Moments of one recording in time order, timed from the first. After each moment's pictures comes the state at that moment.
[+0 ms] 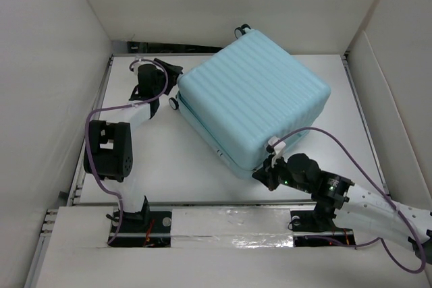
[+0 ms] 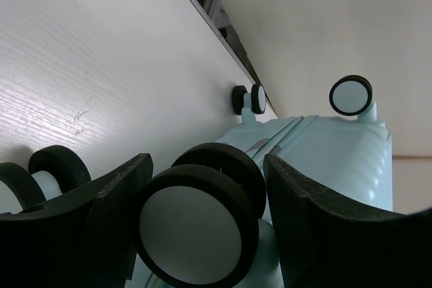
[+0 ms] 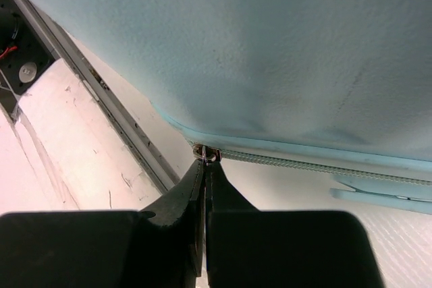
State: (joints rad) left arm -0.14 1.72 1.09 0.30 0.07 -1.11; right arm 1.01 0.62 0.39 -0.20 0.04 0.33
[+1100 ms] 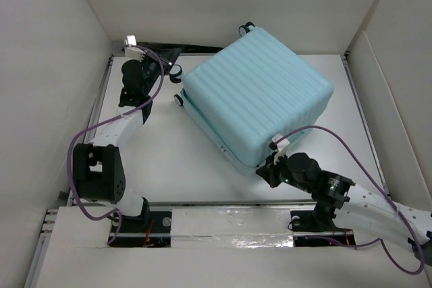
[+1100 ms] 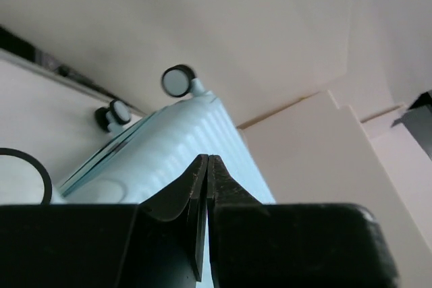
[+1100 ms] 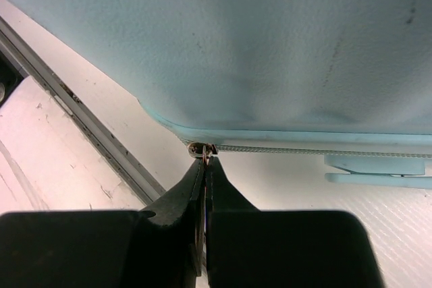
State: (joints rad) left arm -0.12 1.51 1.07 0.59 0.28 -1.11; right arm 1.00 0.61 0.40 -0.24 0.12 0.36
